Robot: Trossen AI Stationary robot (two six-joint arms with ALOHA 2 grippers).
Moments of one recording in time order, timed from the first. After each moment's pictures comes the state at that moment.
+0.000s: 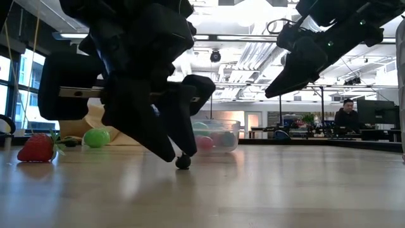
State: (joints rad) left arm -0.18 1.92 0.98 0.08 0.19 0.41; right arm 0.00 1.17 0.52 0.03 0.23 0.16
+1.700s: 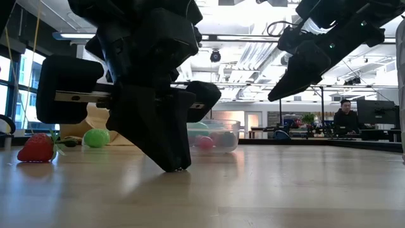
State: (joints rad) left arm -0.18 1.97 1.05 -0.02 0.23 0.45; right arm 0.00 1.17 0.51 0.00 0.23 0.16
